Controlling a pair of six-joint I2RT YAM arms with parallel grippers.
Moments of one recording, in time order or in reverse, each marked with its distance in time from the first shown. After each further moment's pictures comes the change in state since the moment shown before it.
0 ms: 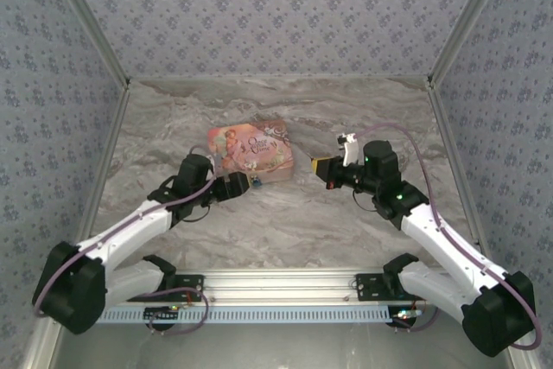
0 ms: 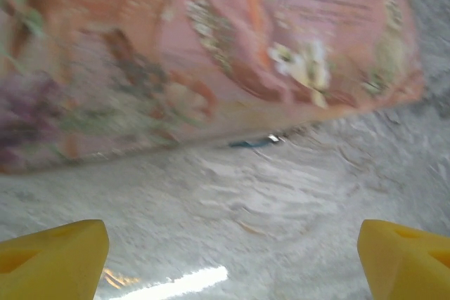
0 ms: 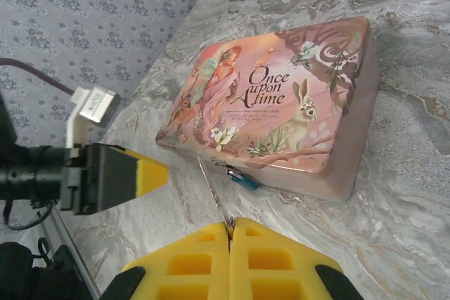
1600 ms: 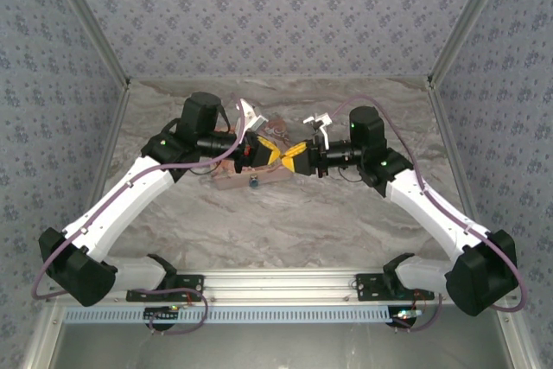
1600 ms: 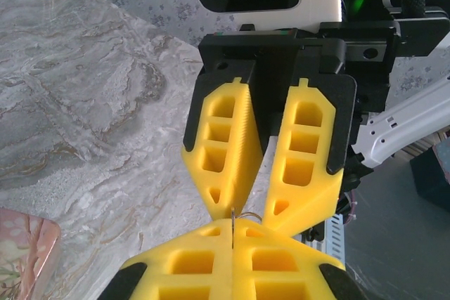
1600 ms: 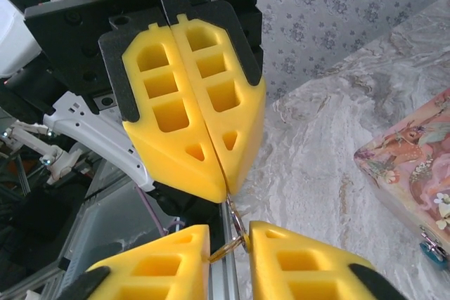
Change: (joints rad) left arm -0.120 0.150 0.723 -0.348 0.599 0.709; right arm 0.019 0.275 0.294 0.085 -0.638 -0.154
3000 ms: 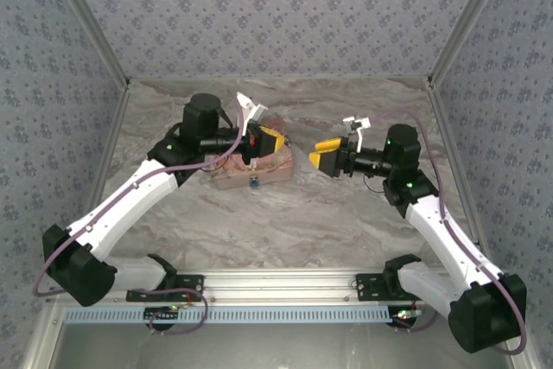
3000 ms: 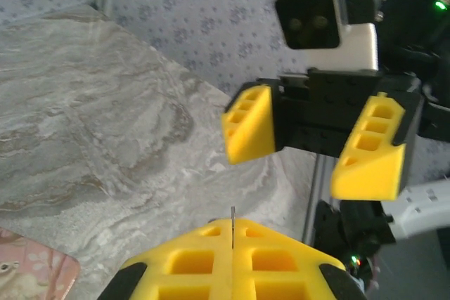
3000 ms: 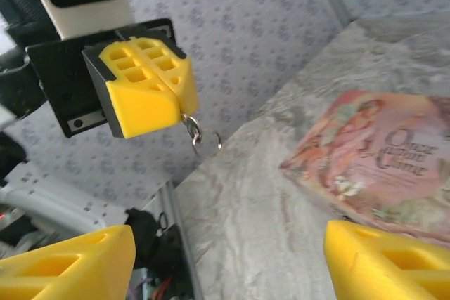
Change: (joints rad) left arm -0.016 -0.001 -0.063 0.237 -0.097 -0.177; right arm -0.194 -0.214 -0.207 0.135 0.070 0.188
